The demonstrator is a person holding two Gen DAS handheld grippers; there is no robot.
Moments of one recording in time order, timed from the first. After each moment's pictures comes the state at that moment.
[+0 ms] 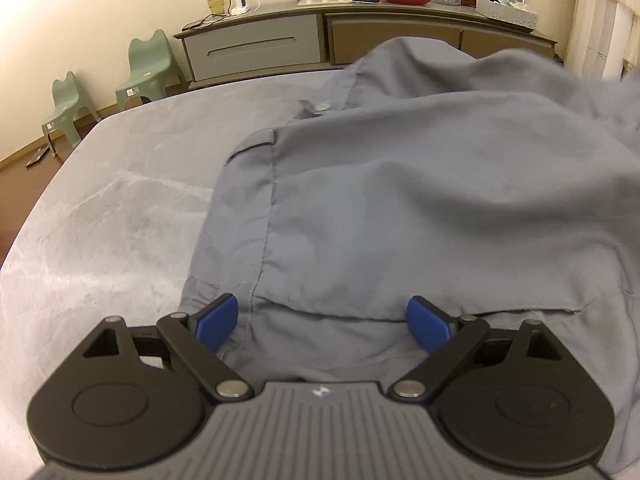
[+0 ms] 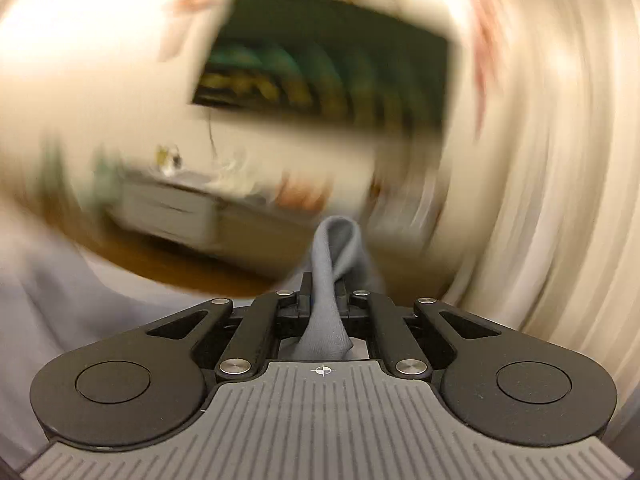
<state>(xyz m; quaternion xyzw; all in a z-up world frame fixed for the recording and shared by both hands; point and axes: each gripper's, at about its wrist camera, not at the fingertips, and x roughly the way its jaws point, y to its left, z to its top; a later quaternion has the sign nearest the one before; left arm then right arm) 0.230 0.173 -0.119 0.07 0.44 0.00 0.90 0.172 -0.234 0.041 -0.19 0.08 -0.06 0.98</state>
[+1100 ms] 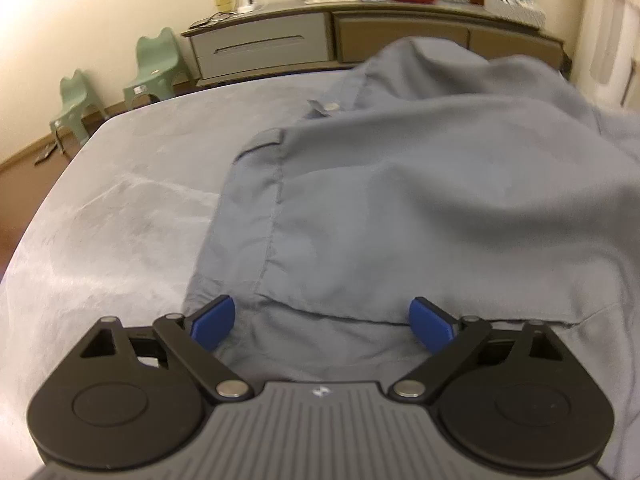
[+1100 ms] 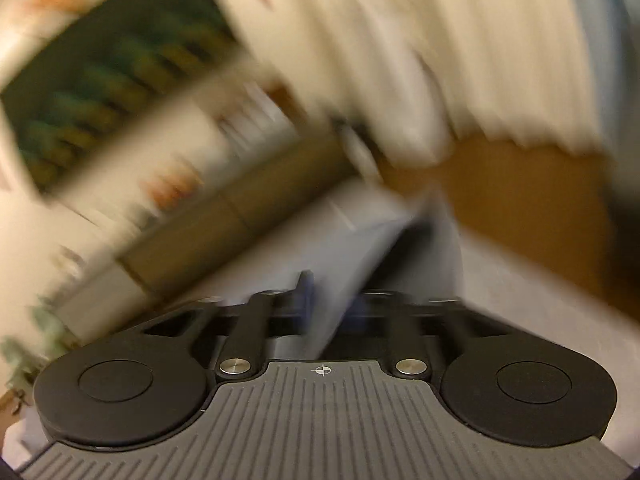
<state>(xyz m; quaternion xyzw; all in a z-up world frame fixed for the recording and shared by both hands) 0.229 0.179 -0.109 0.05 0.43 0.01 0.90 0.220 -0.476 -0.065 0.30 0.26 -0.21 0.89</state>
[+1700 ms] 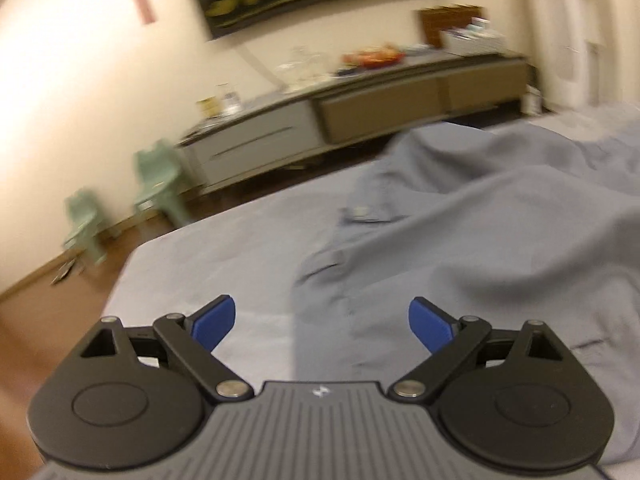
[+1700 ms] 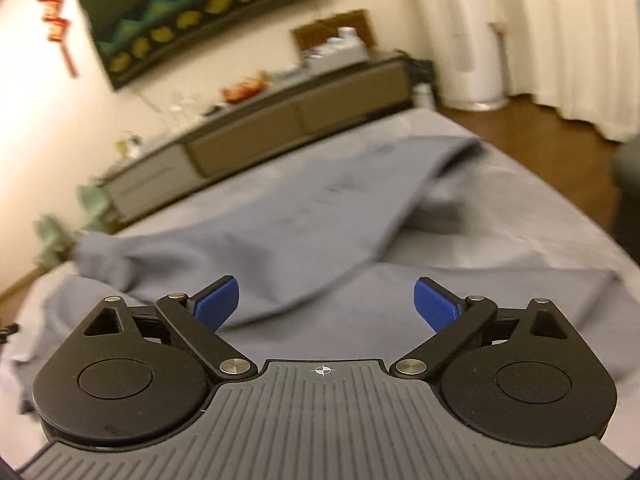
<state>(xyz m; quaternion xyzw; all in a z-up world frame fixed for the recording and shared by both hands) 0.232 0.184 -0.072 0.20 0.33 -0.05 0.92 0.075 -0.383 -0.030 0.22 0.29 -0.05 0.93</state>
